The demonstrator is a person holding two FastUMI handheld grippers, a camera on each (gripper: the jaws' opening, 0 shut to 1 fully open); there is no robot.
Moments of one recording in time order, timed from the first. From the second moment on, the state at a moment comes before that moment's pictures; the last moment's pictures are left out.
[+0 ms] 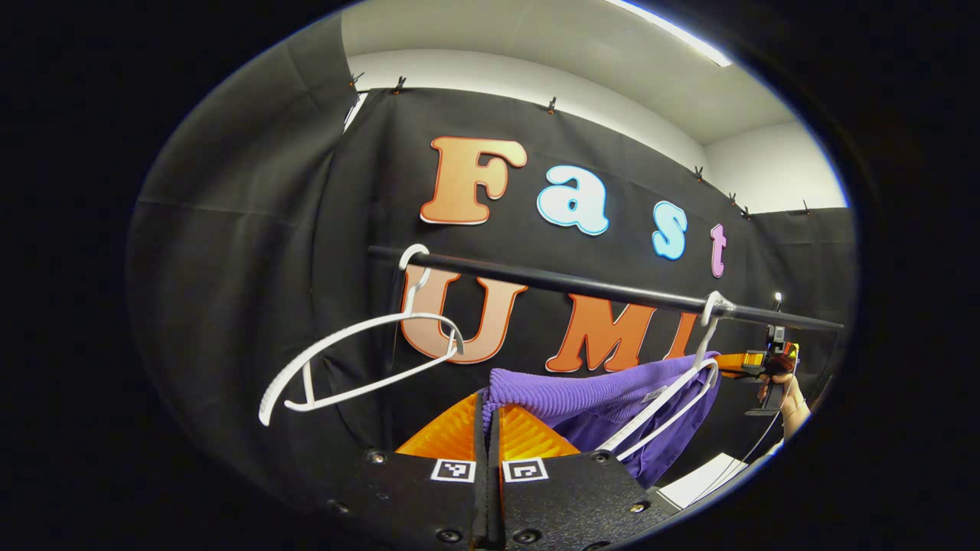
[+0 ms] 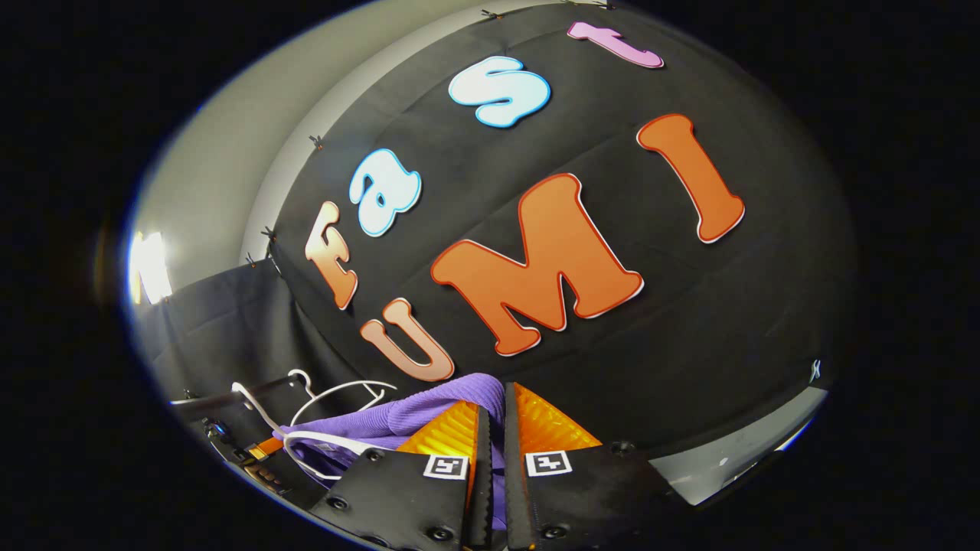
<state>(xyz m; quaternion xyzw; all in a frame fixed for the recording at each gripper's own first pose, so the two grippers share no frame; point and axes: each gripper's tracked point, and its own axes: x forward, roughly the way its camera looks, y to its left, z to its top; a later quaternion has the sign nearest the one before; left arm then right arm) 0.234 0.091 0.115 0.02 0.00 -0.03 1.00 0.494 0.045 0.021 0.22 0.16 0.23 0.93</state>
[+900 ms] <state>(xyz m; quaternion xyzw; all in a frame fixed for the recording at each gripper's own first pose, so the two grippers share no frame) 0.214 0.144 -0.009 -0.04 0.11 0.02 0.99 0.443 0.034 -0.124 0.27 0.25 0.20 0.91</state>
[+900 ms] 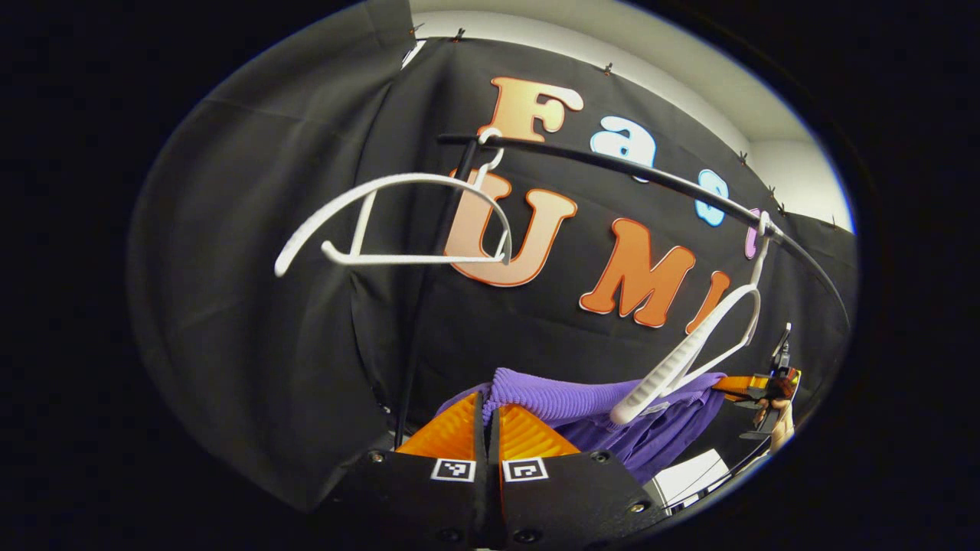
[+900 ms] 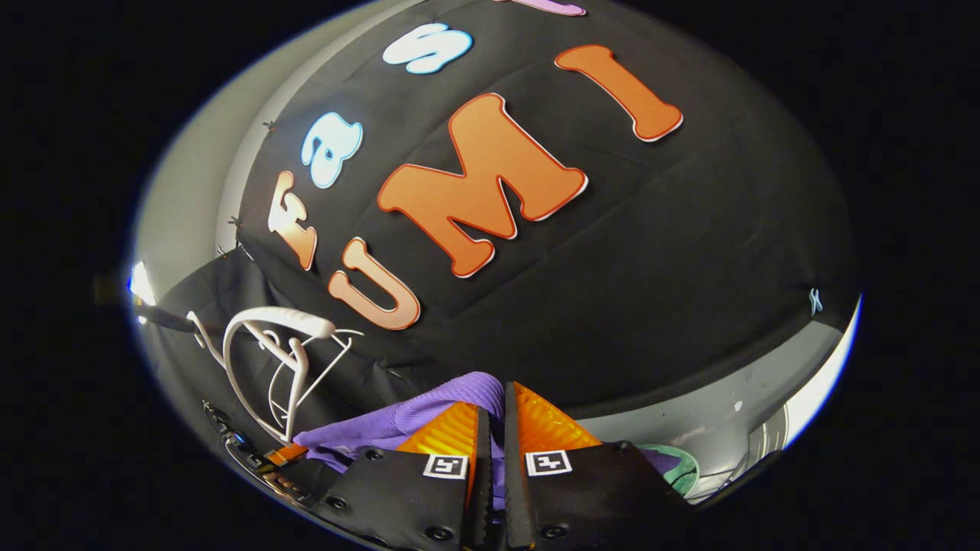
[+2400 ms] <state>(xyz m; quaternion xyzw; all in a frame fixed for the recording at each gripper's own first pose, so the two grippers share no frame) 0.171 0.024 -0.152 0.00 0.22 -0.04 0.97 0.315 0.026 -0.246 0.19 0.31 0.12 0.92</state>
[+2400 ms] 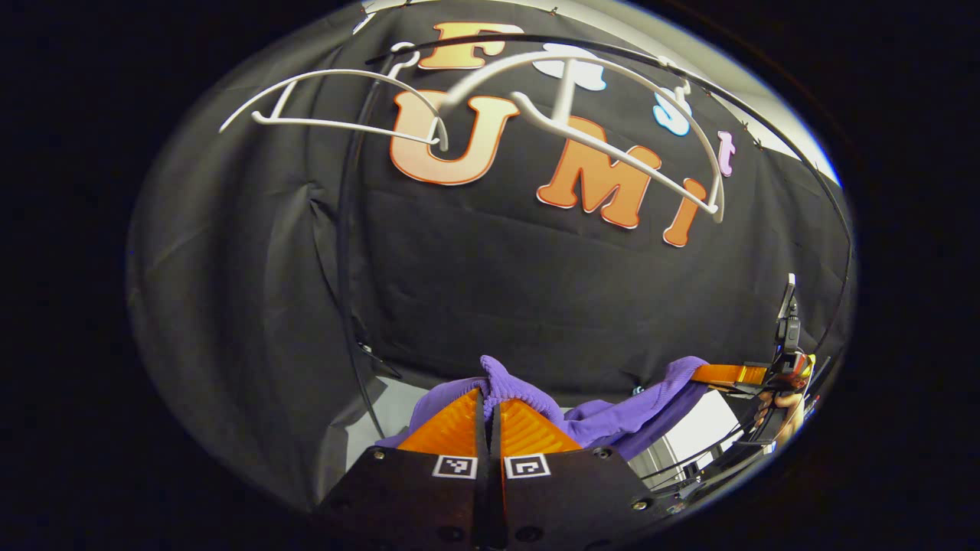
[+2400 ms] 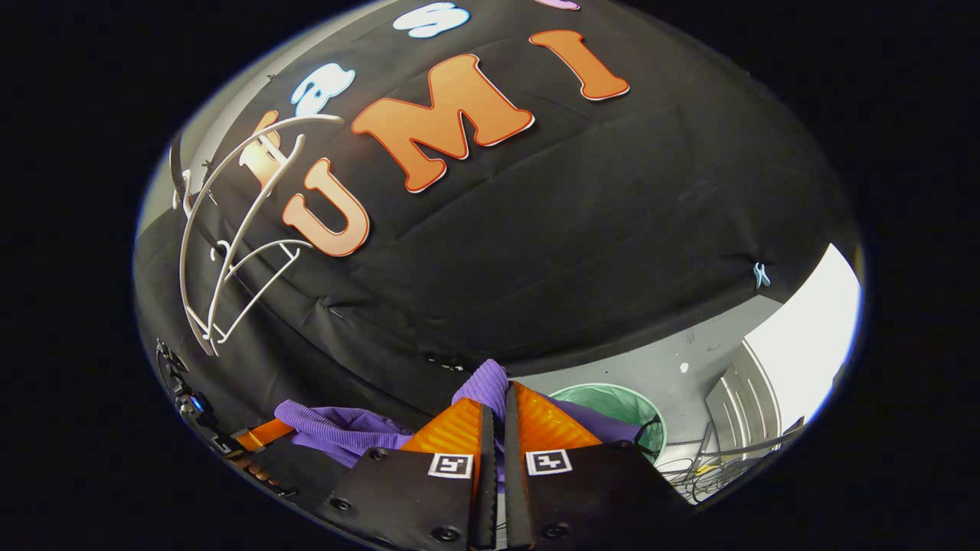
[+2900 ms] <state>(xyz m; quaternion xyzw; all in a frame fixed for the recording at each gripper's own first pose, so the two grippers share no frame) 0.213 -0.092 -0.198 0.01 0.27 -0.13 0.96 0.299 0.004 -0.256 0.17 0.31 0.10 0.93</state>
